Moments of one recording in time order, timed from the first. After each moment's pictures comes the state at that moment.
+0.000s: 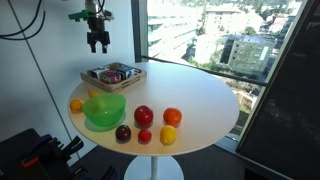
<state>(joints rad) 0.33 0.41 0.11 -1.58 -0.08 1.74 0.43</state>
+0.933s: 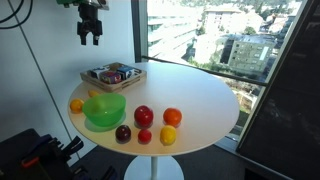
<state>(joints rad) 0.30 0.25 0.12 -1.68 -0.04 1.60 0.39</state>
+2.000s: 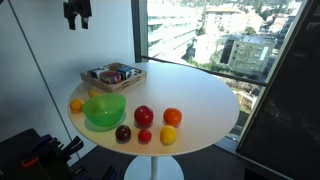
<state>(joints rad) 0.27 0.02 0.13 -1.80 -0.03 1.56 0.39</state>
